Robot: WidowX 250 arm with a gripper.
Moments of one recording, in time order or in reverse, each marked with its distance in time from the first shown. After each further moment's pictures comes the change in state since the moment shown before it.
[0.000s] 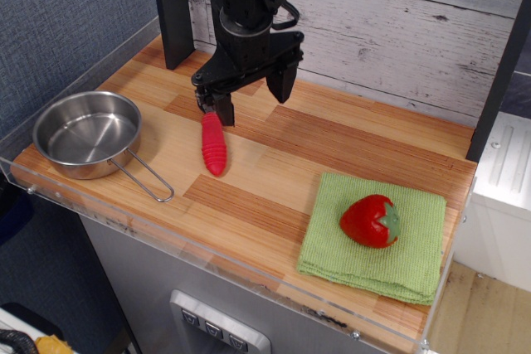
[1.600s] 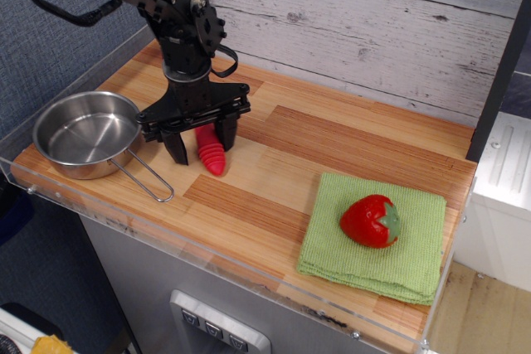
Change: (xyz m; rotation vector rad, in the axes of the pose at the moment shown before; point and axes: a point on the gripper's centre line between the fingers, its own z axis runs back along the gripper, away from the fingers) arm 0.006 0.055 -0.041 0.035 0.089 -0.092
